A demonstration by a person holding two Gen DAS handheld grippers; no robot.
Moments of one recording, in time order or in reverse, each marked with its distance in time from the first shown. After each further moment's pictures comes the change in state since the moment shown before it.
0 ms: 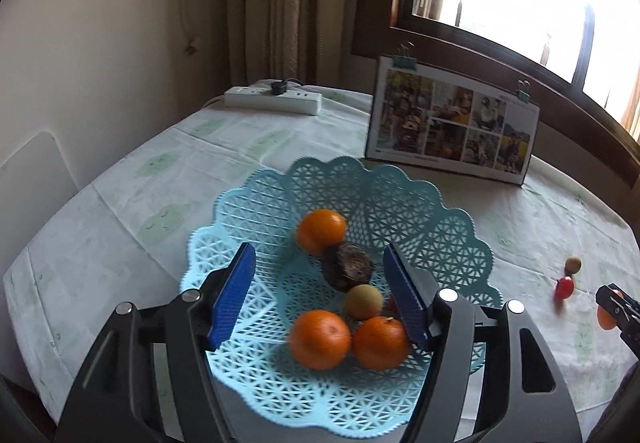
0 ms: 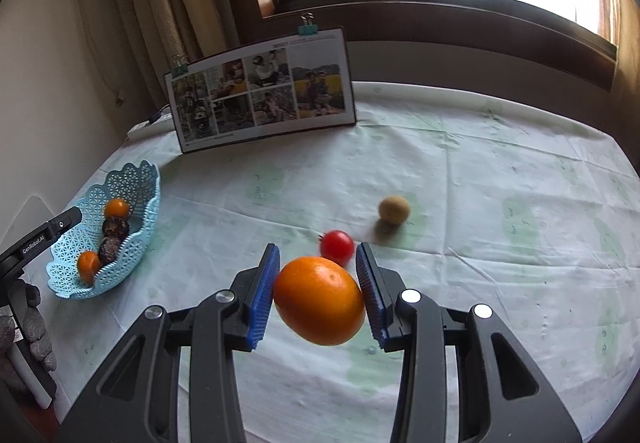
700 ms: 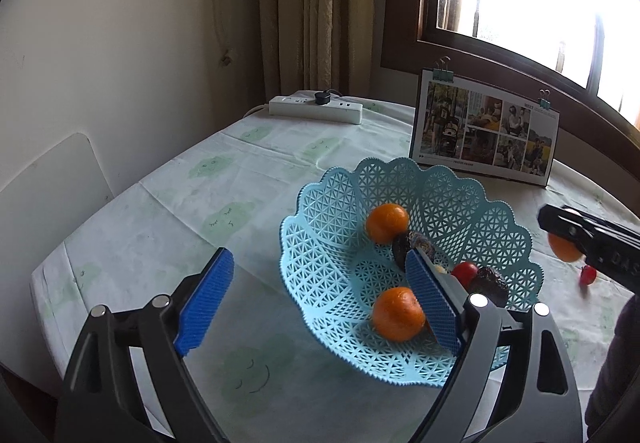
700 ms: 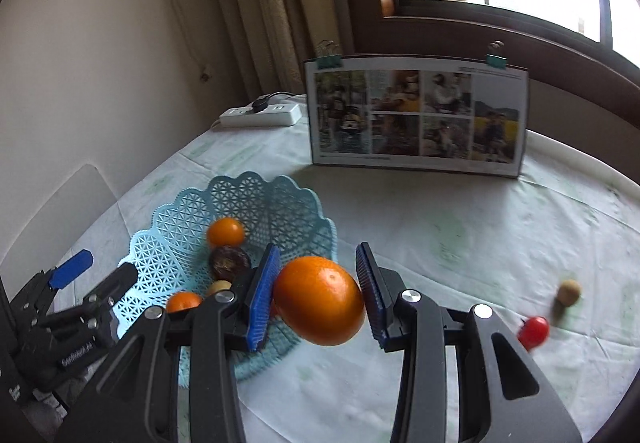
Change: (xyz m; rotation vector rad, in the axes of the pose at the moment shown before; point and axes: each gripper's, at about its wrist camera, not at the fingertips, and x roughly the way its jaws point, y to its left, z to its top) left arm -0.024 0.043 -0.016 0.008 -0.050 0.078; right arm 0.046 0.150 0.039 -0.179 0.017 0.218
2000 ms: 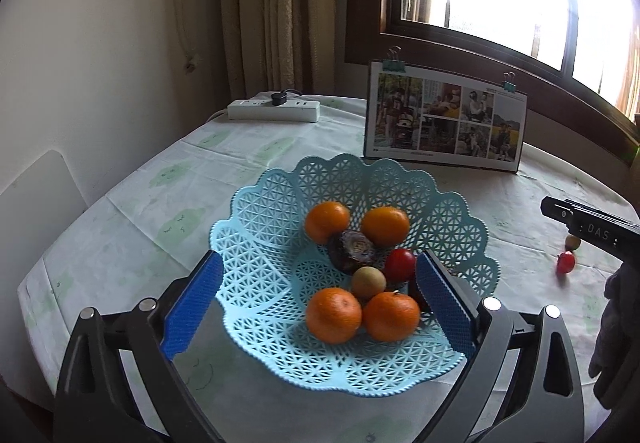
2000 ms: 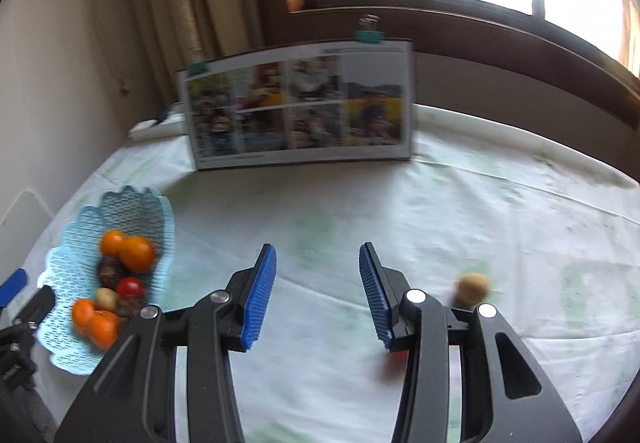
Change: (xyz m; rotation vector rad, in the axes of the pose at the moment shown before) left arm -0.004 -0.048 0.000 0.070 0.004 -0.071; right arm -0.010 -0.104 -0.007 0.117 0.000 -0.230
